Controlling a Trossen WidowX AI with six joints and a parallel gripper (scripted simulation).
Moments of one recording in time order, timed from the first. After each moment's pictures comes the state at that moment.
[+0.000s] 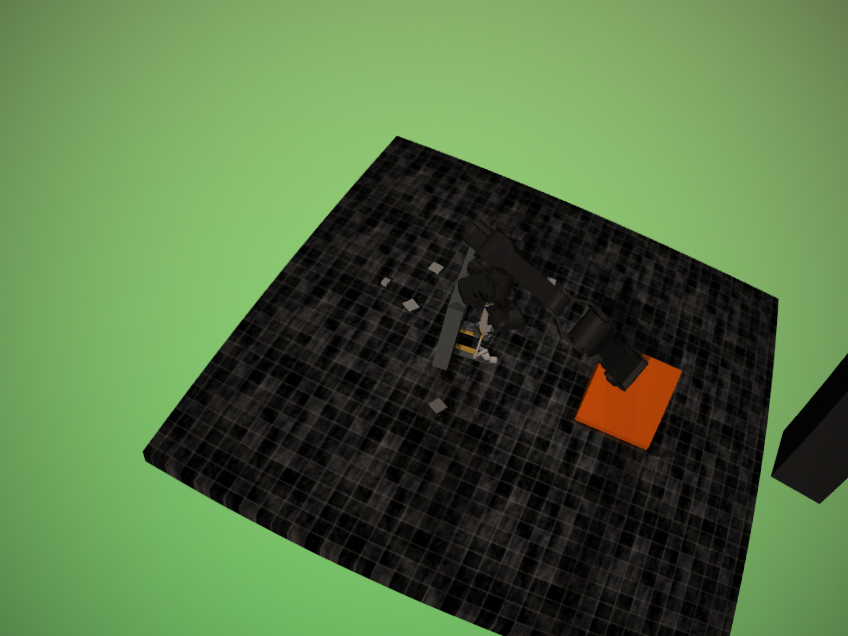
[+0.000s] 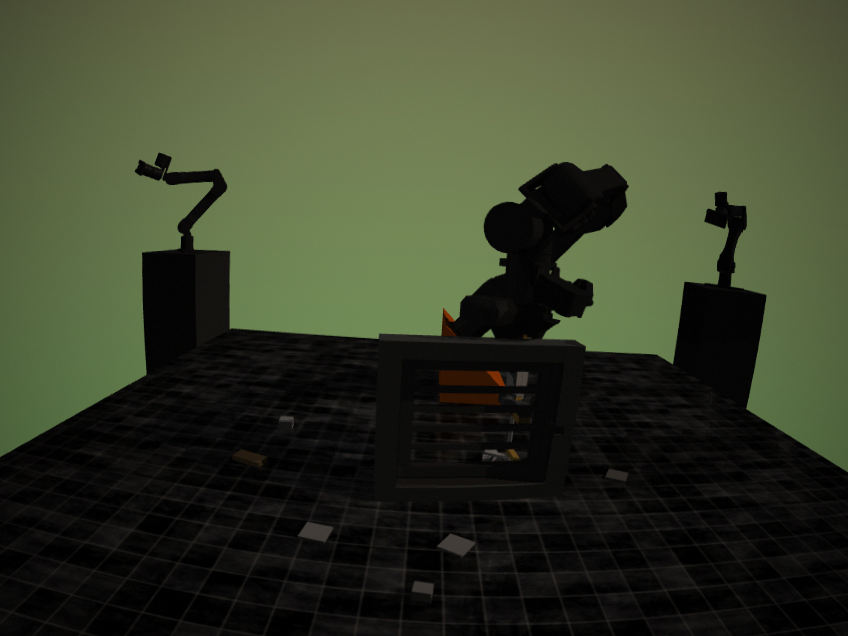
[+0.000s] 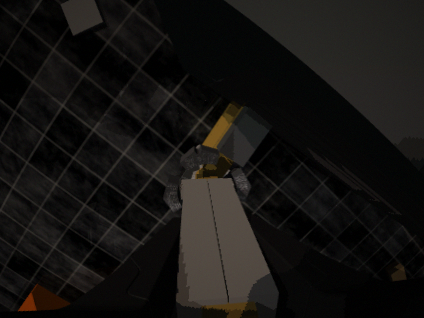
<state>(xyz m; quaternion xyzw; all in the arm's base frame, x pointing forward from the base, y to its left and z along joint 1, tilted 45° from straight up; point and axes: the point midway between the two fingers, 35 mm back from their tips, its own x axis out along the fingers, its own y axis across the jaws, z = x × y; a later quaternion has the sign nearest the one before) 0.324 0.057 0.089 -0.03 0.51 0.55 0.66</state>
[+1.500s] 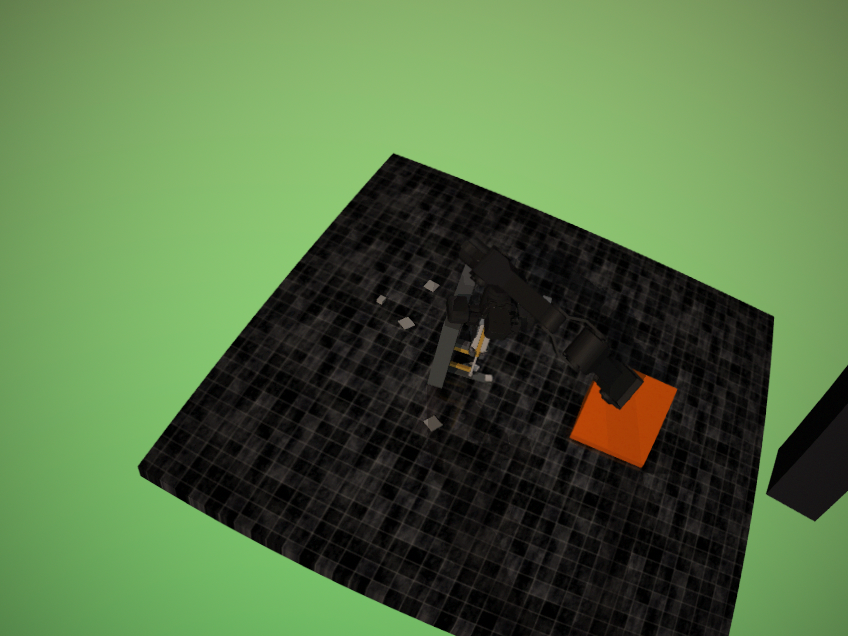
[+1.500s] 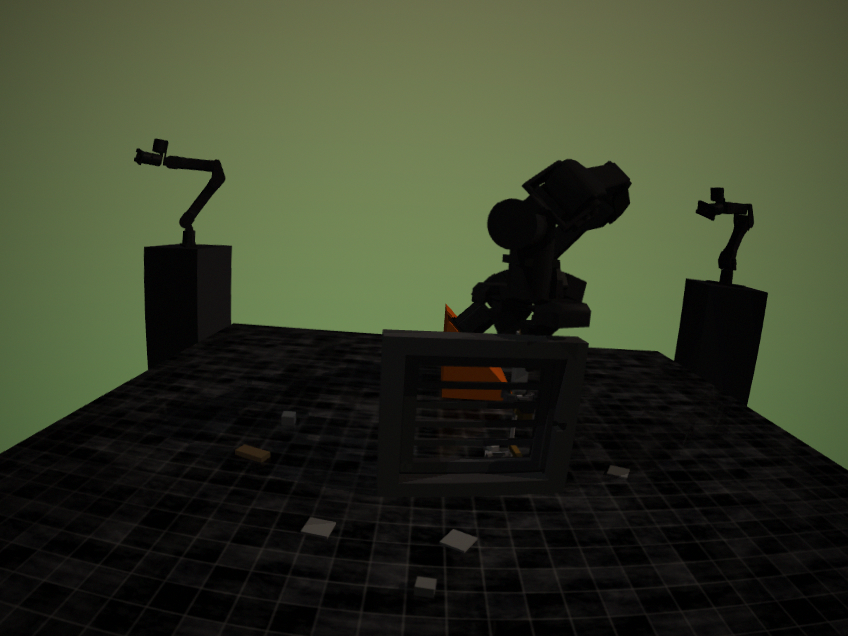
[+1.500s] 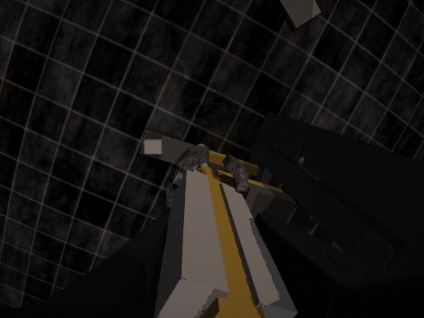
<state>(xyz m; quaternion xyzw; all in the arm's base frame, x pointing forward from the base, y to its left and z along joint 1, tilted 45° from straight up) 0.325 0.057 0.089 -0.43 0.07 0.74 0.51</state>
